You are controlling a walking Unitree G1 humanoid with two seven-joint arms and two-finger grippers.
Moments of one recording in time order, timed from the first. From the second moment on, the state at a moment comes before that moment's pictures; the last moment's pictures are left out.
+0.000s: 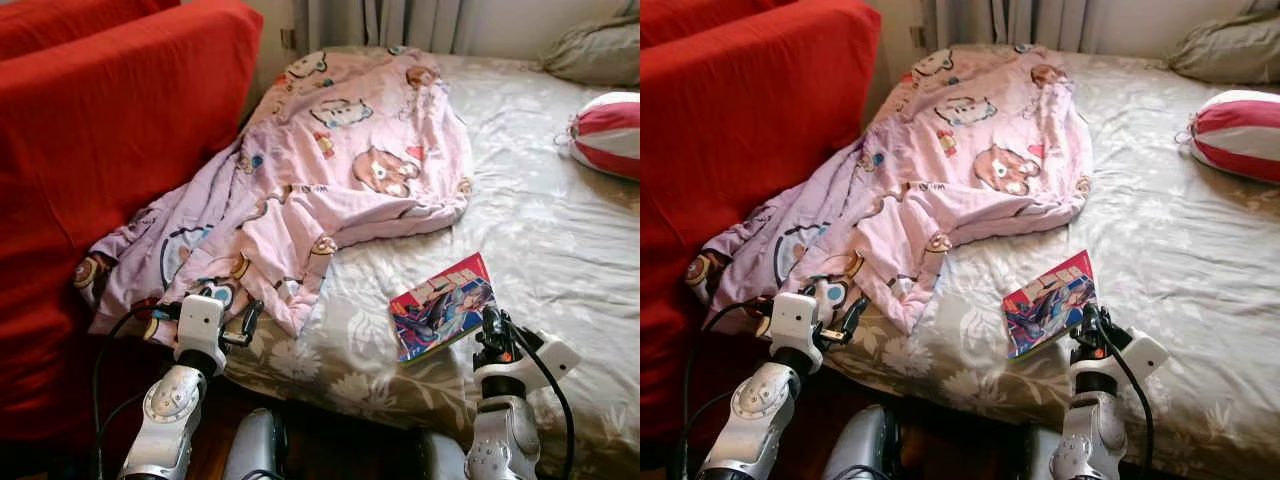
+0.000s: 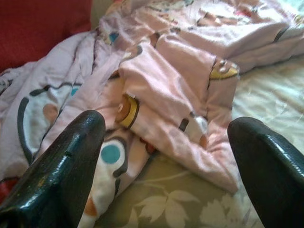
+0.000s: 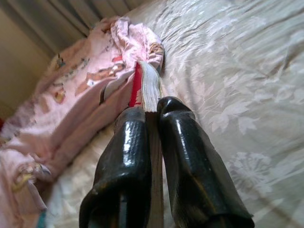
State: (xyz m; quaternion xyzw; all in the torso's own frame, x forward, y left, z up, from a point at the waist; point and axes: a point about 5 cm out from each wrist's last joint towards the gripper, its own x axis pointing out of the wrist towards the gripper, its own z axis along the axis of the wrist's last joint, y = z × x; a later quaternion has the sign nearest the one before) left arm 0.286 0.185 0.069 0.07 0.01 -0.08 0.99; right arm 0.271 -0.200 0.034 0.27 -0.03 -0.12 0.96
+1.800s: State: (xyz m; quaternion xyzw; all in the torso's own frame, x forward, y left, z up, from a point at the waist) left arm 0.245 0.217 -0.031 0.02 0.26 0.03 0.97; right arm 0.292 -0.196 0.062 0.04 0.03 -0.03 1.00
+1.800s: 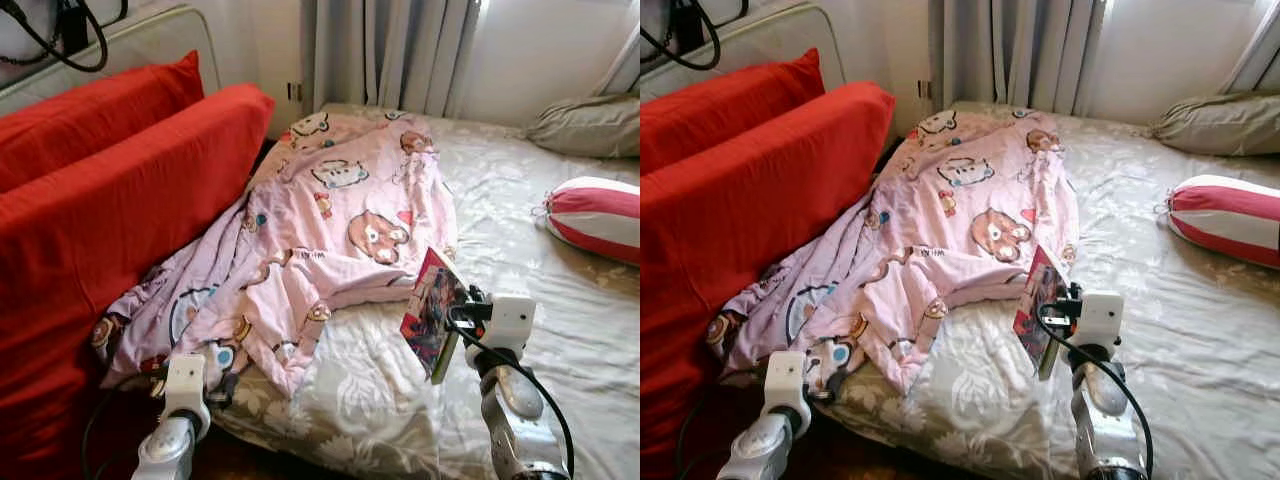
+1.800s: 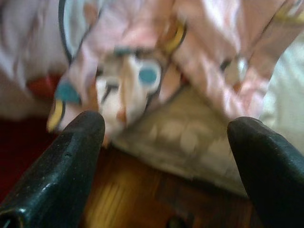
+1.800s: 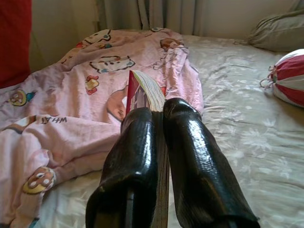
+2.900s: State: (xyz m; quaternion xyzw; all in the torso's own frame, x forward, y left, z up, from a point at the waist) left arm 0.232 0.210 -0.046 0.03 0.31 0.03 0.95; right arm 0.296 -0.199 0.063 0.04 0.04 -0.06 1.00
